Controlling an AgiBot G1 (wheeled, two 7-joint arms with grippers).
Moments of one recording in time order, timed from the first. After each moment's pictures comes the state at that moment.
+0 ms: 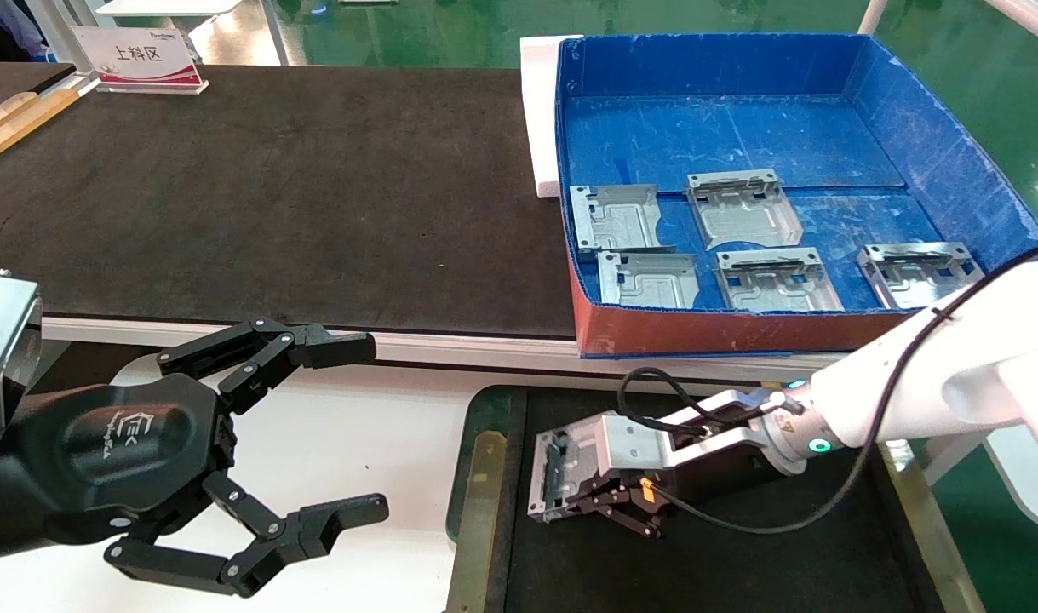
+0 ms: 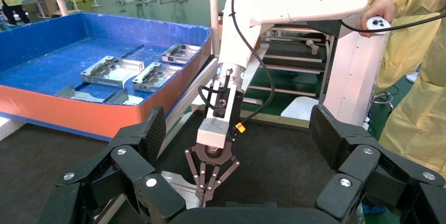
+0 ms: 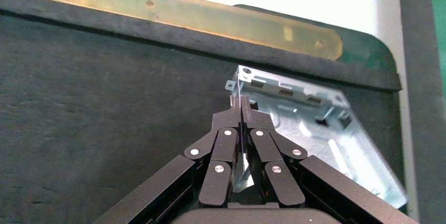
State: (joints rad) left arm -1.09 0.55 0.42 -1.23 0.62 1.42 -0.10; right arm 1.65 -1.22 -1.10 0.22 -1.24 -1.40 -0.42
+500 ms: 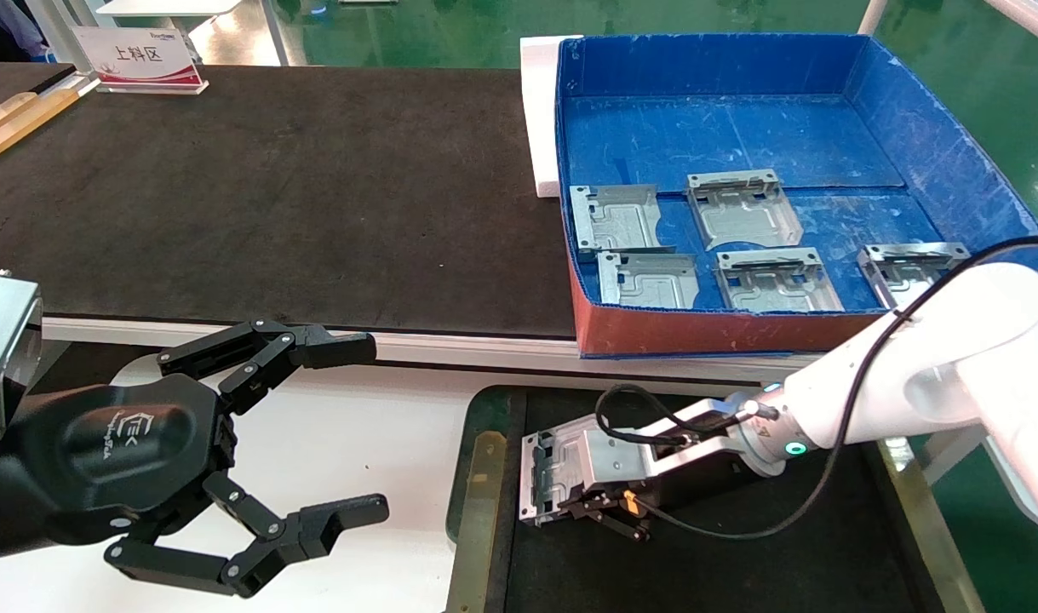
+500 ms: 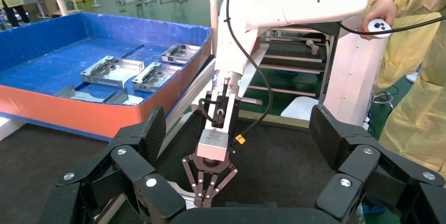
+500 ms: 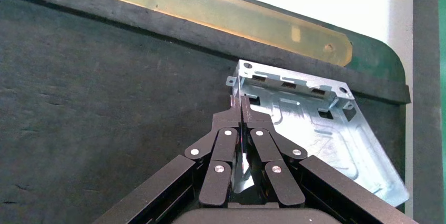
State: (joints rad) left arm -1.09 0.55 0.42 -1.23 0.62 1.42 -0.10; right arm 1.67 -1.29 -1.11 0.13 -1.26 -1.39 -0.51
